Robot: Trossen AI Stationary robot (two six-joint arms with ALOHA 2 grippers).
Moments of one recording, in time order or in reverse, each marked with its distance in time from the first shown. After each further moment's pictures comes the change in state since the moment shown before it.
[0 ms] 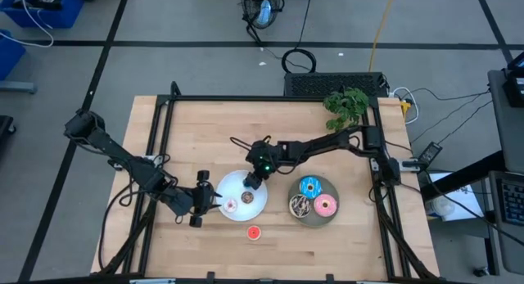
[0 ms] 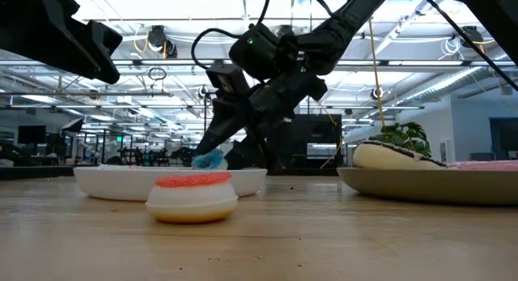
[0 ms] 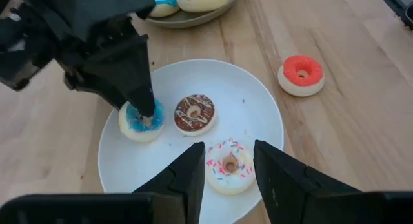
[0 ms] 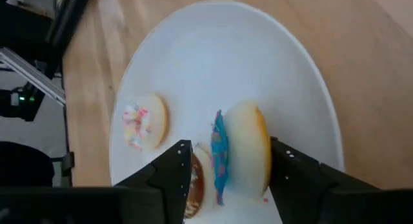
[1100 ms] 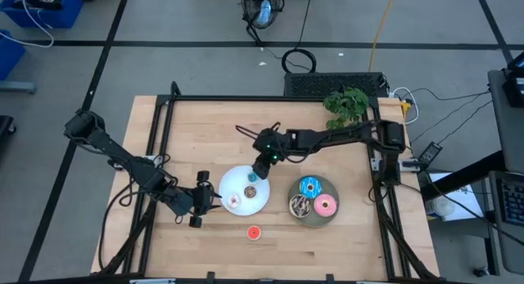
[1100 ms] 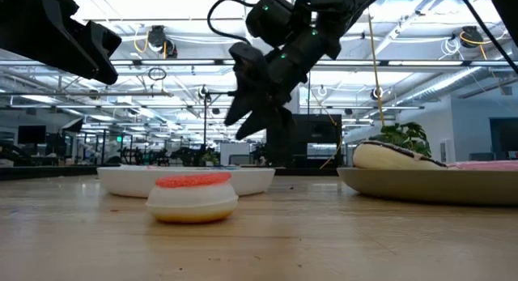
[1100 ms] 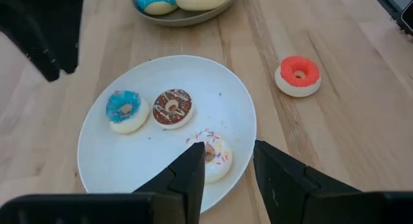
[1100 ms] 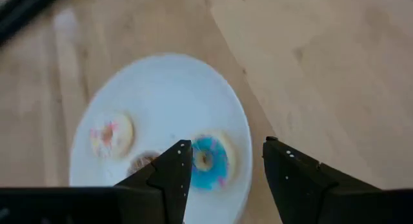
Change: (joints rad) left arm 0.000 0.000 0.000 0.001 0.010 -0.023; right arm -0.031 -0.203 0.000 -0.254 0.273 -0.262
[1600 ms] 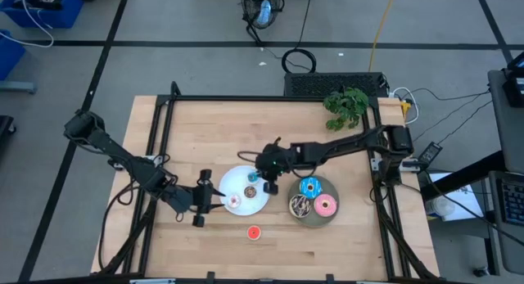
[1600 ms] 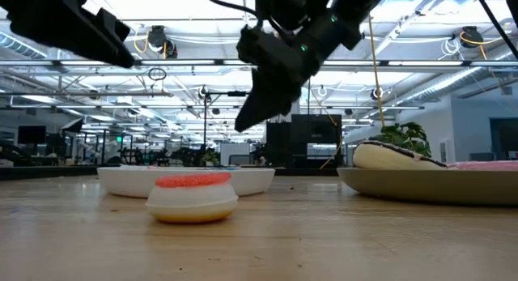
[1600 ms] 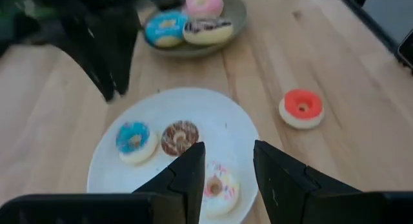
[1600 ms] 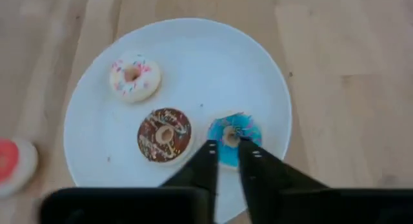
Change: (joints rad) left arm 0.022 0.000 0.000 0.103 -0.018 0.069; right arm 0.114 -0.055 -0.096 0.073 0.093 -0.352
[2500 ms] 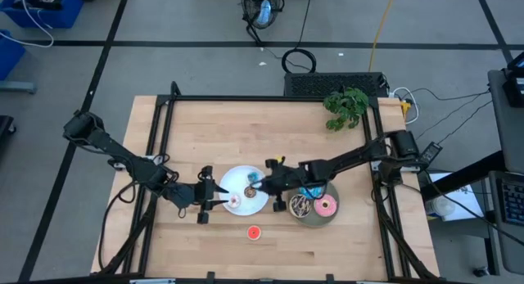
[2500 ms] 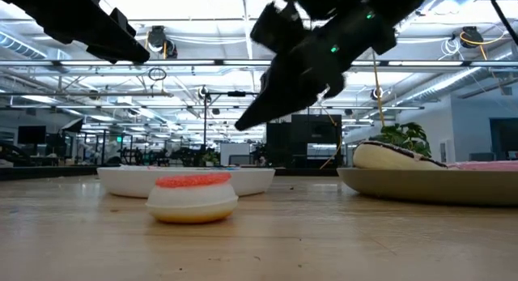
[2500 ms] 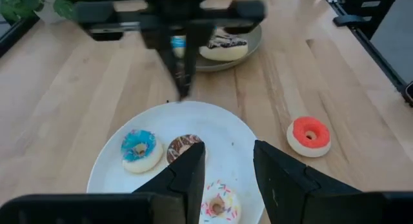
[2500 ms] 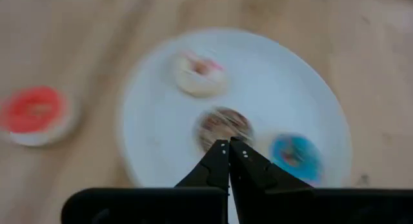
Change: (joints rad) left arm 0.043 0.000 0.000 0.062 0.000 -0.064; right arm 0.148 -0.027 -0.172 0.271 0.106 -0.226
